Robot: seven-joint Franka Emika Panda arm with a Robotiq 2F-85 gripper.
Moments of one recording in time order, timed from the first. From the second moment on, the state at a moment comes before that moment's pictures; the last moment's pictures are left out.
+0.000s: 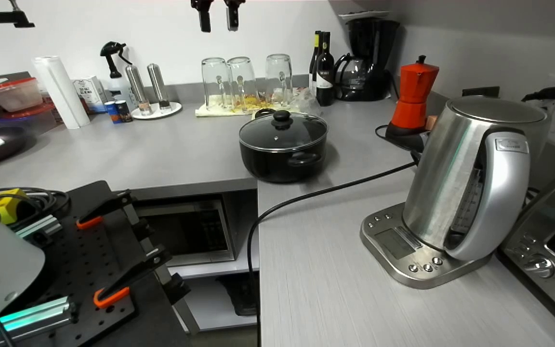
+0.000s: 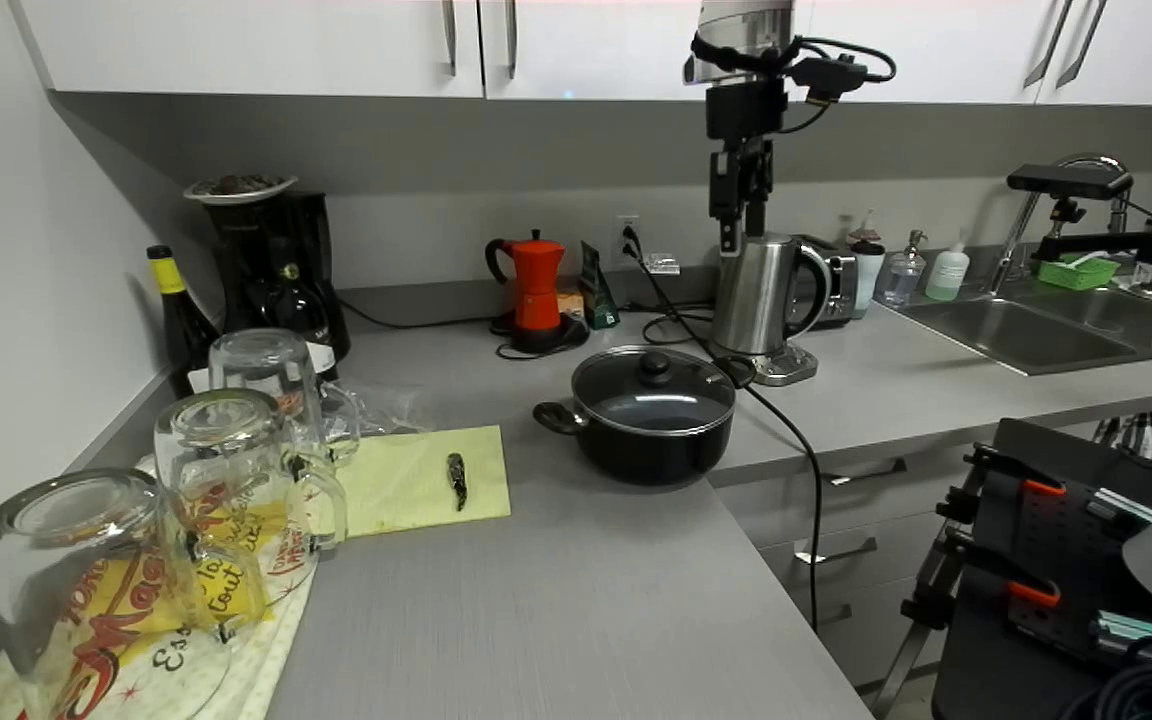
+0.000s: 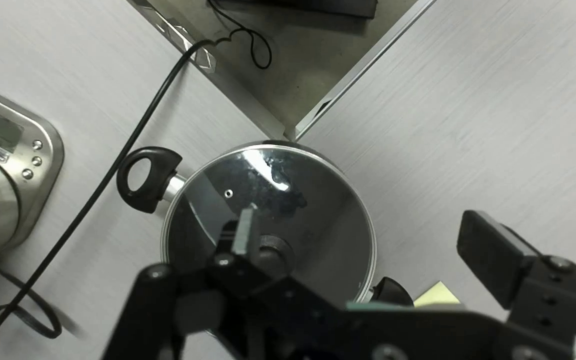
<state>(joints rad) 0.08 -0.04 0.13 -2.10 -0.04 1.94 0.09</state>
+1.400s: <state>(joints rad) 0.02 0.45 0.07 -1.81 -0.10 2.19 -0.17</state>
